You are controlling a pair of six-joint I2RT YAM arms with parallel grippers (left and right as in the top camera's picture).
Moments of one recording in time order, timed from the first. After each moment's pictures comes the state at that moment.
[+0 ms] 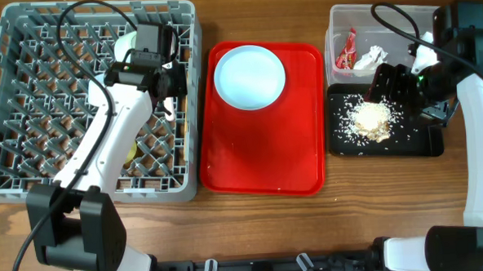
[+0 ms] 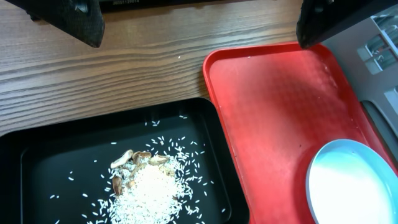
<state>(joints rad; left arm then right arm) -0.22 1.71 1.36 -0.71 -0.14 -0.20 -0.12 1.56 1.67 -1.55 -0.18 0.26</state>
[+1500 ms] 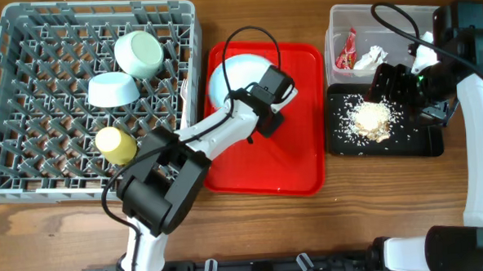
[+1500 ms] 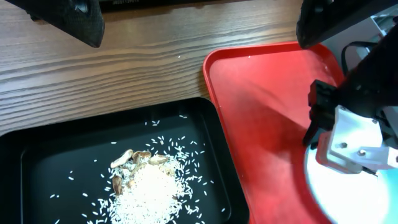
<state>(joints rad) -0.70 2.08 1.39 -0.49 -0.11 0.16 -0.12 1.56 1.67 -1.54 -0.18 0.26</state>
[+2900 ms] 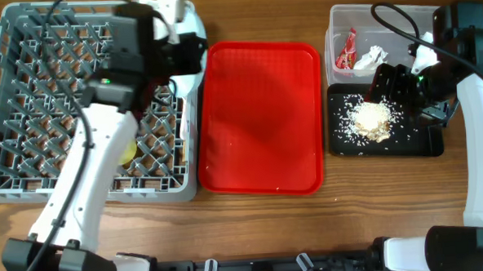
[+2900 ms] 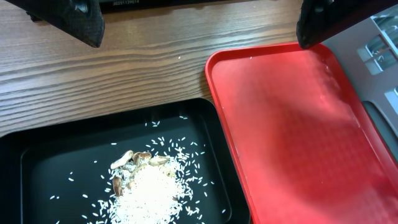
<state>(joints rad) -0.20 1.53 1.40 -0.51 0.42 -0.38 -0.12 1.56 1.67 -1.55 -0.18 0.26</state>
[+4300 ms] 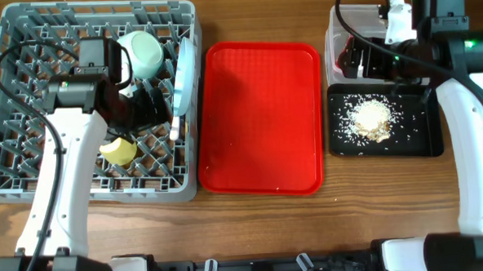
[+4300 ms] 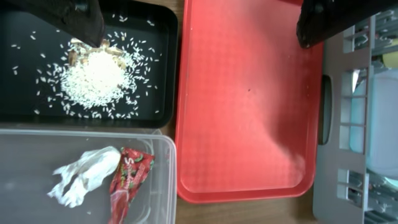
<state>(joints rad) -0.06 1.50 1.40 -1.23 0.07 -0.33 0.01 1.53 1.66 -1.19 -0.22 0.13</state>
